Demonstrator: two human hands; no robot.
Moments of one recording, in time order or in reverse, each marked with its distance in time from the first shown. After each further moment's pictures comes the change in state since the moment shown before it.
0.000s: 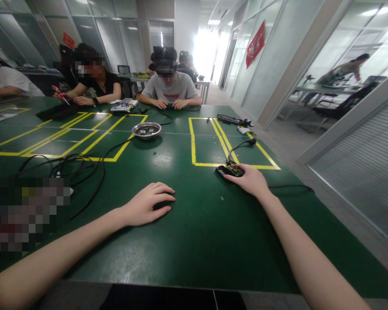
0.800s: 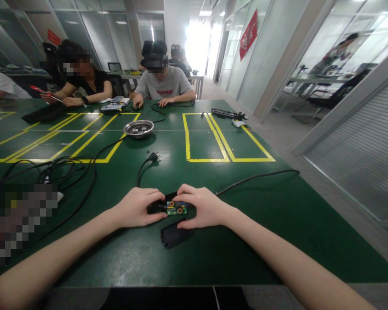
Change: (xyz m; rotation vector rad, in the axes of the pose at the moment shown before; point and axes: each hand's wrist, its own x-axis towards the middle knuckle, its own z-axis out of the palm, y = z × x) left_hand 0.000 0.006 -0.009 0.137 -0.101 -0.032; right_hand -0.079 -0.128 0.019 0.346 -0.405 -0.870
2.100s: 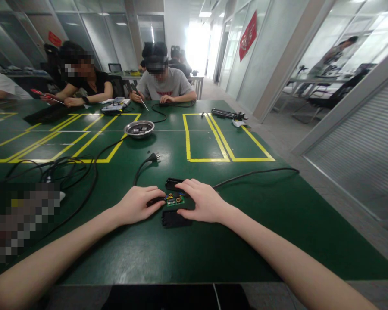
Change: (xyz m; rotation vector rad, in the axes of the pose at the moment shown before) left_hand 0.000 -0.005 0.005 0.032 0.040 -0.069; right_hand 0.005 -0.001 0.002 -0.139 0.093 0.100
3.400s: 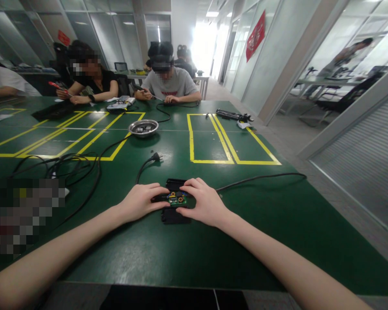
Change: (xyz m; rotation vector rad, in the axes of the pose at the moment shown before) left_hand 0.005 -0.005 0.005 0.056 0.001 -0.081; right_hand 0.002 -0.006 0.009 0.002 0.097 0.141
